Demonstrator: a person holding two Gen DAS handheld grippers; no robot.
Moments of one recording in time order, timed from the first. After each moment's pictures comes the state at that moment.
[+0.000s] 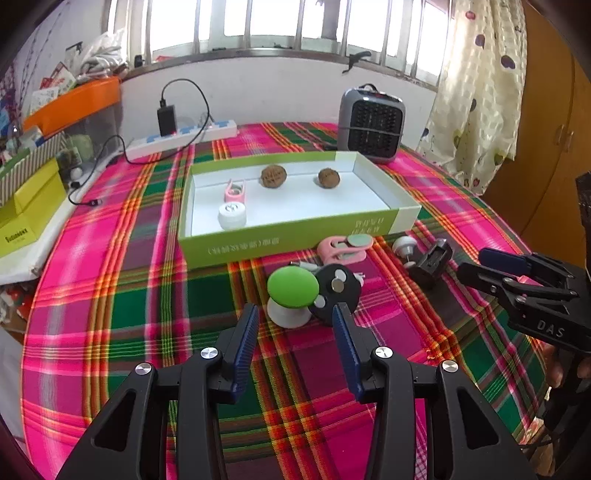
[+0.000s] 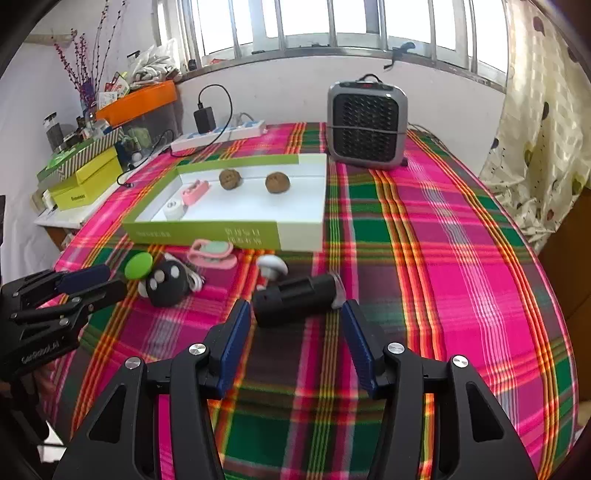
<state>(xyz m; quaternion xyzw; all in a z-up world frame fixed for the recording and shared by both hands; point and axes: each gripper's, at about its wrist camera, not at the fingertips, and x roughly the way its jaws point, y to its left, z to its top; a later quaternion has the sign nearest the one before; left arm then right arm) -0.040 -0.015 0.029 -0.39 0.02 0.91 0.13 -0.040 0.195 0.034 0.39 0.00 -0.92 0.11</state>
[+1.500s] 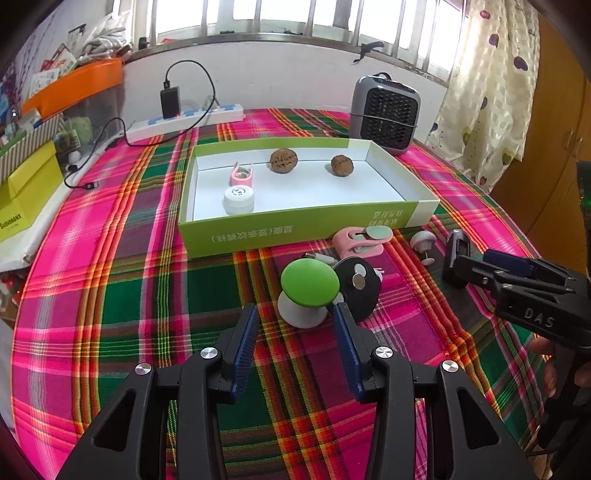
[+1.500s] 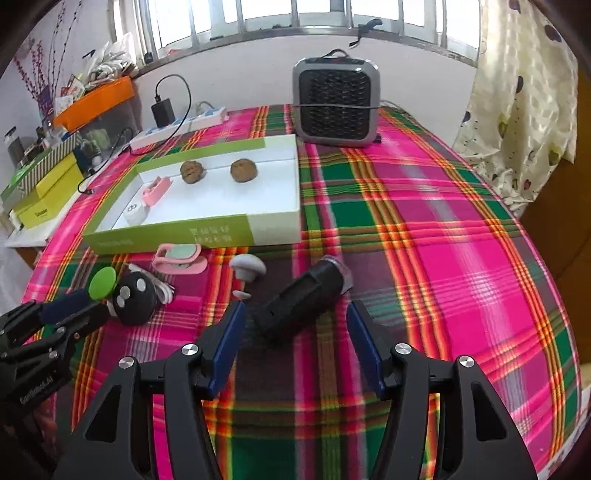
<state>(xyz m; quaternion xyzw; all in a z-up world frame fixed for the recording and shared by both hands) -0.054 -0.022 0.017 -0.41 0.00 0.91 0.12 -0.062 0.186 0.025 0.42 -0.01 -0.91 0.04</state>
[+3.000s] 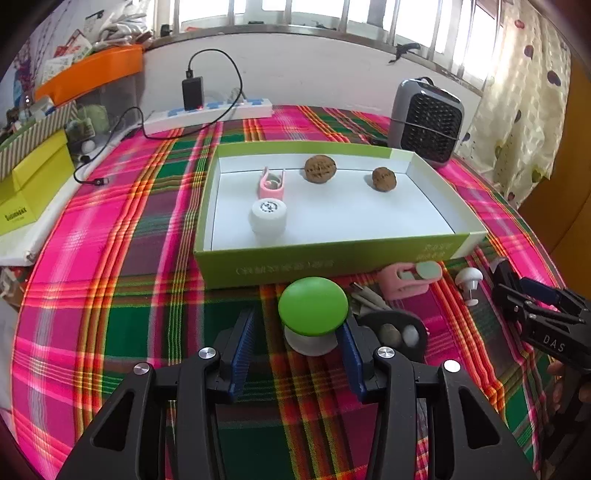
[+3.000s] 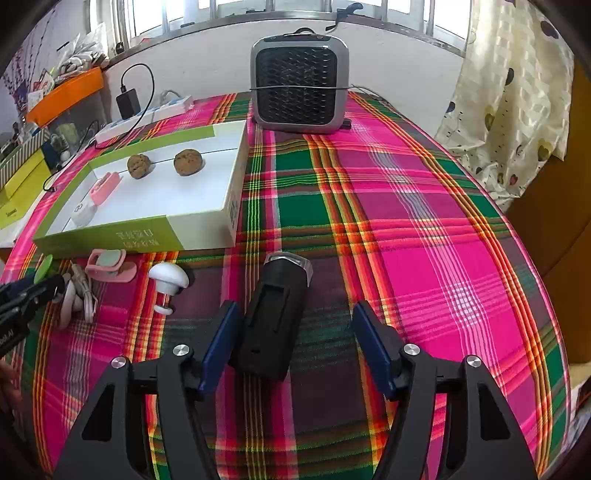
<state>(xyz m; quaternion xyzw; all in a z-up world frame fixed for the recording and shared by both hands) -0.093 -0.029 0.011 -0.42 -0.01 0.91 0.07 -0.087 0.218 0.009 0.44 0.00 -0.90 0.00</state>
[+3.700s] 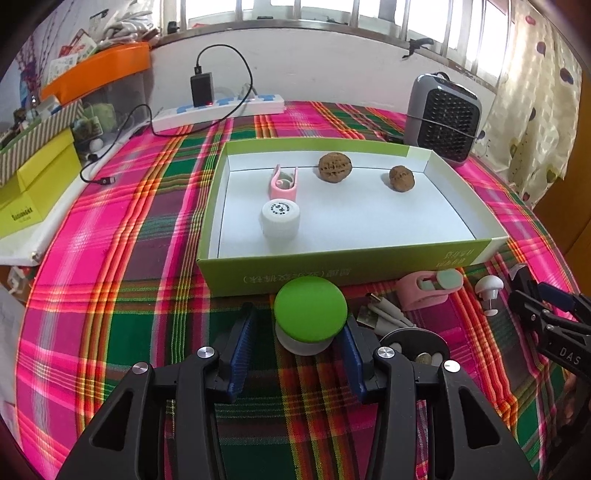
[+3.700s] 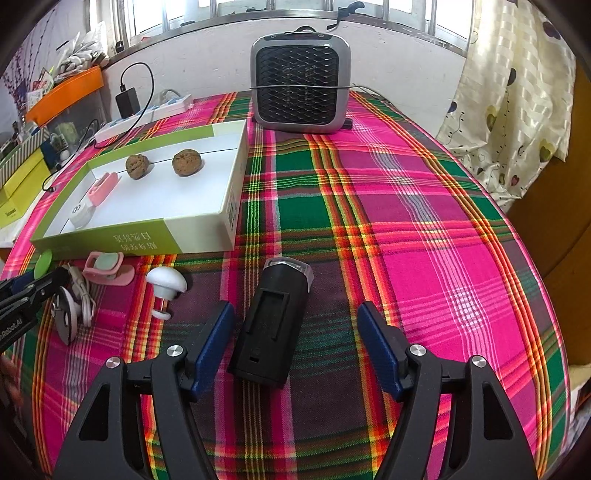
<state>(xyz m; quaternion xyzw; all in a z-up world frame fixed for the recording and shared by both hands) -0.105 -0.027 0.006 -0.42 0.00 0.91 0.05 -0.090 0.219 0.008 0.44 0.00 -0.90 0.00</state>
